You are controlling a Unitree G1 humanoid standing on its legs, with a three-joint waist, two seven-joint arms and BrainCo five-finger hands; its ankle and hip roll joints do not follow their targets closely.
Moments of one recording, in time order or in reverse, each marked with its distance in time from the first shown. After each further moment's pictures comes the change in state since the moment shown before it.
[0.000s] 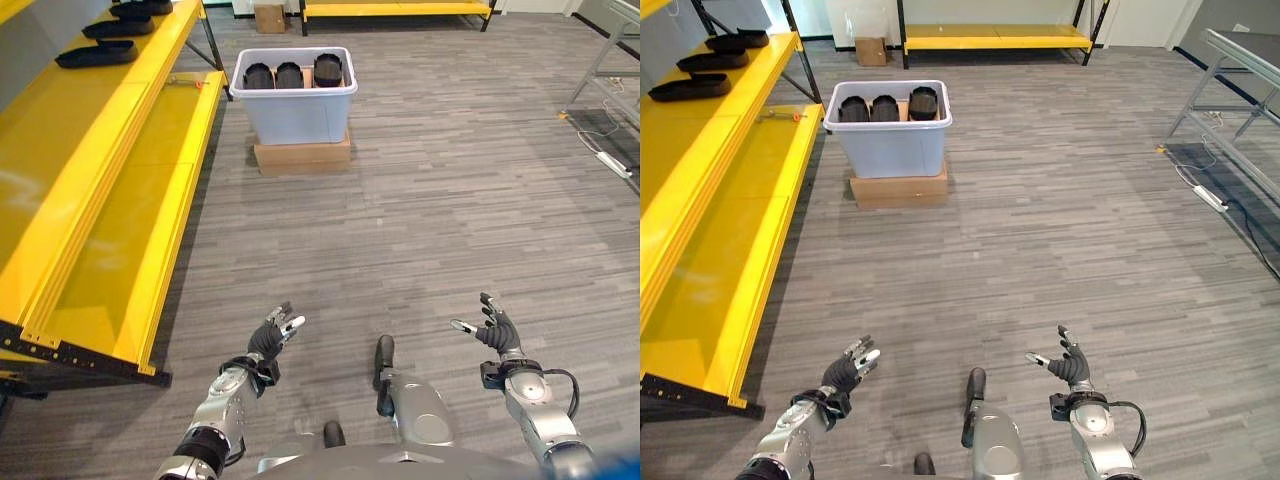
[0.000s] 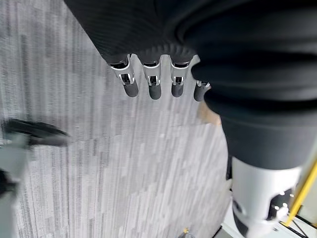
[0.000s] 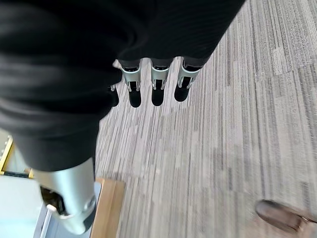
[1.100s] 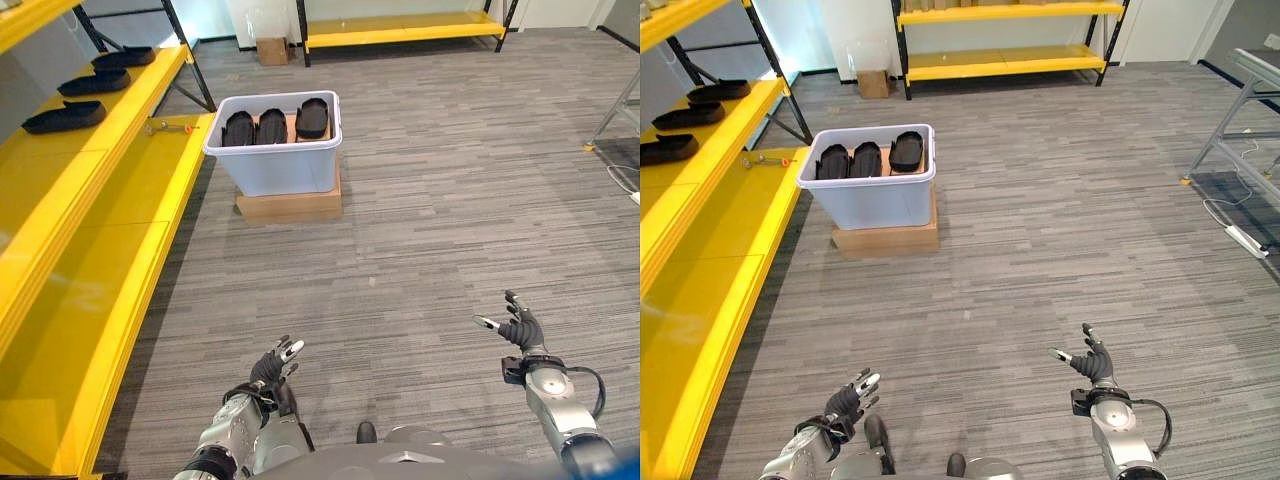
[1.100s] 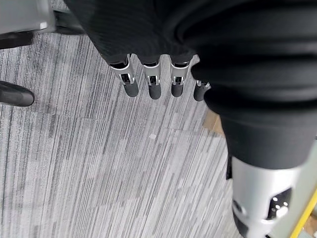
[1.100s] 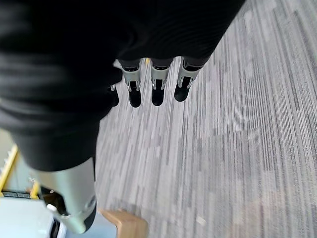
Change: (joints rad) left arm 0.015 -0.060 0.067 0.154 -0.055 0.035 0.033; right arm -0.041 -0.070 0.016 0.066 -0.004 -0.023 0.003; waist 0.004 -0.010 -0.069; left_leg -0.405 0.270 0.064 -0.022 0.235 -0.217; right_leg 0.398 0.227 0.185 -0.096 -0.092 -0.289
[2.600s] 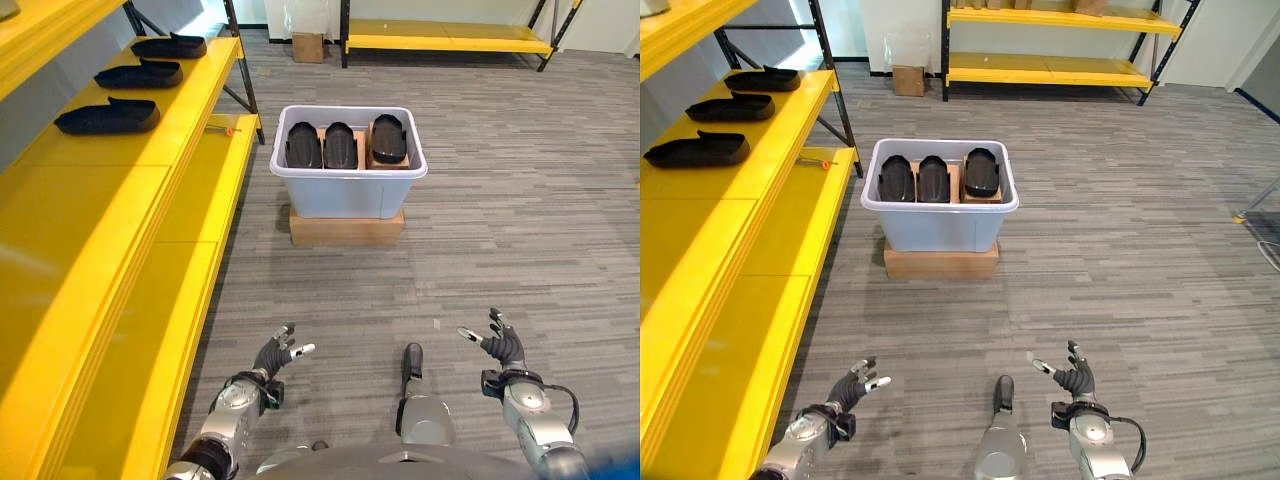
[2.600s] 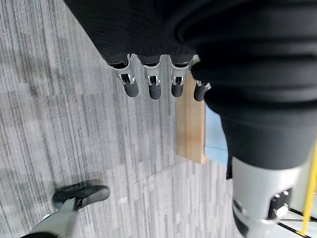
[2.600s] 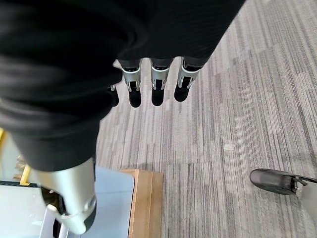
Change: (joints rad) left arm -0.001 0.063 -0.173 -0.061 0.271 -0.096 0.054; right arm 0.047 0.113 -0.015 0.009 0.050 0.011 -0.077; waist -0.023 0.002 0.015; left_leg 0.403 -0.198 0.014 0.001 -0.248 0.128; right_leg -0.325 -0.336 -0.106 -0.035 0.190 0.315
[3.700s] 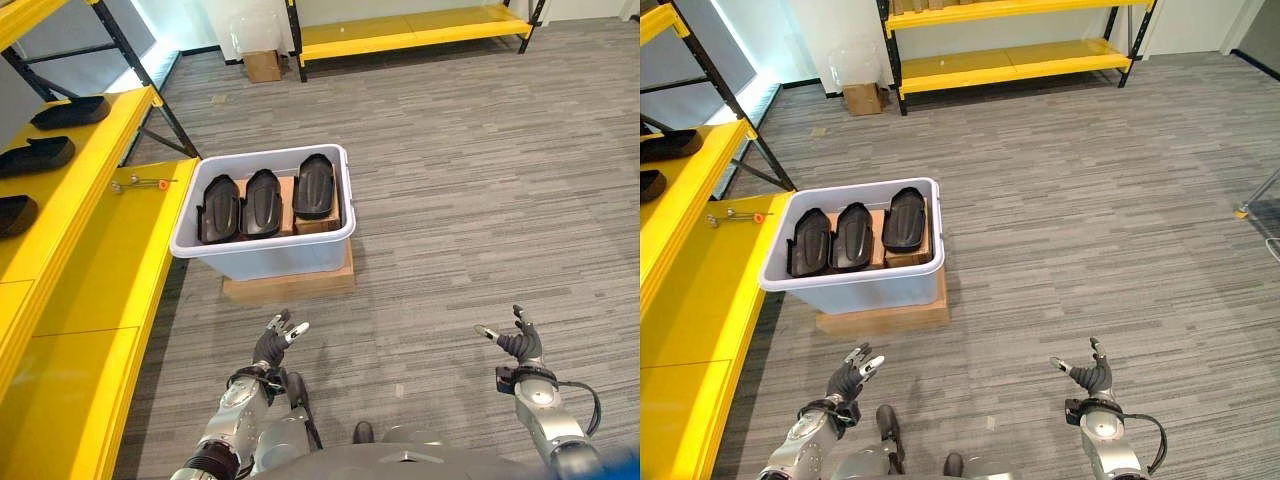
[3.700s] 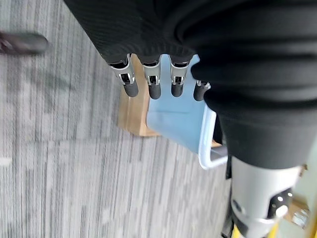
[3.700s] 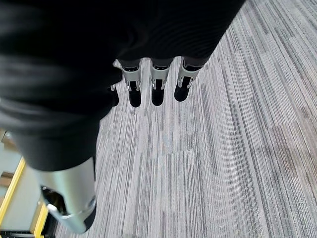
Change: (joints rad) left arm 0.017 -0.024 0.109 -0.038 -0.225 -0.051 0.075; right arm -0.044 -0.058 0.055 0.058 -0.049 -0.028 -0.100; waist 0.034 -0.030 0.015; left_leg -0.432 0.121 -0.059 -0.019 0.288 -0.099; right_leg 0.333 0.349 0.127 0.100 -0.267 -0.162
